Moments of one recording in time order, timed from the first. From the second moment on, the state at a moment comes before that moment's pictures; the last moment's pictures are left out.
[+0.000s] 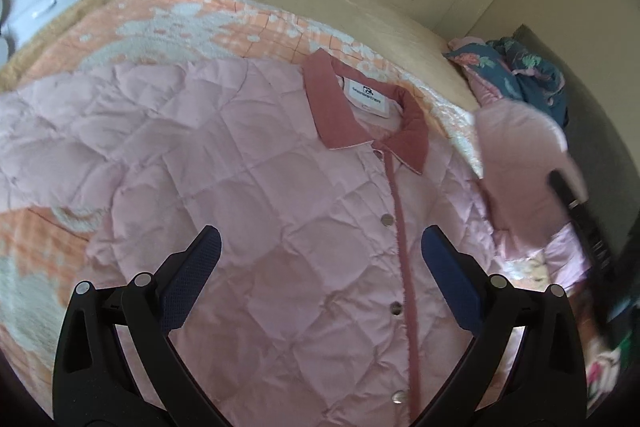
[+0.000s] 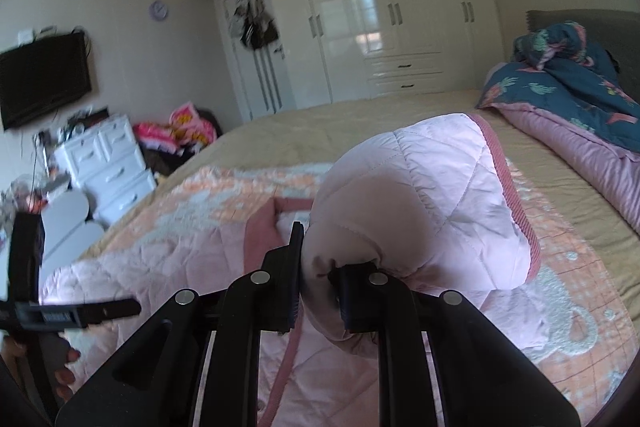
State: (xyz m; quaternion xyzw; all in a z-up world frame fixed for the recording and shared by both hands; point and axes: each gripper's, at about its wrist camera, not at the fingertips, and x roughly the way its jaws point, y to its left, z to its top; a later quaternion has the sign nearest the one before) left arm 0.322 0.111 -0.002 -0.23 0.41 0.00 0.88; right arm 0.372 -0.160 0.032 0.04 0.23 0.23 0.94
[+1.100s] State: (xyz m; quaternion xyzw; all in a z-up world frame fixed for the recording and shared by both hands) left arm 0.315 0.175 -0.025 -0.42 0.39 -0.03 0.82; right arm 0.335 -0.052 -0.067 -0.13 0.37 0.35 0.85
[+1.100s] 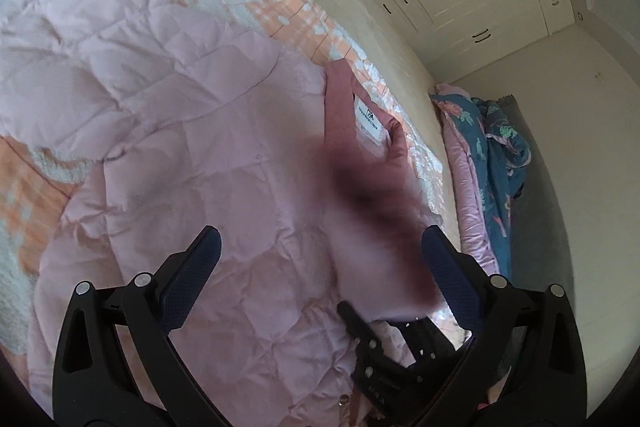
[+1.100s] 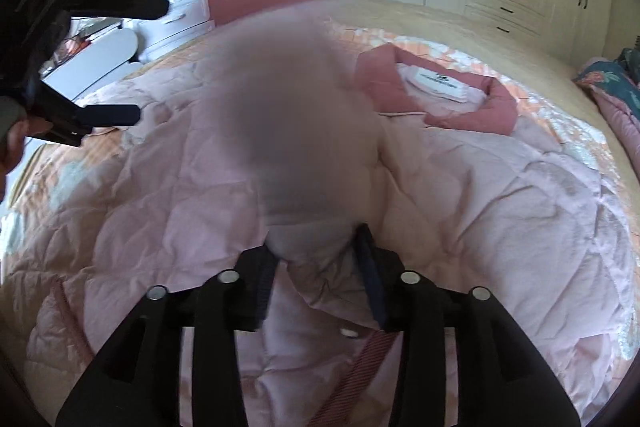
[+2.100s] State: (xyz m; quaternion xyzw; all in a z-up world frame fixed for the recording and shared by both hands) left arm 0.339 0.113 0.022 -0.18 0.32 -0.05 0.93; right arm 0.406 -0.280 -0.019 0.08 0.38 0.09 0.92
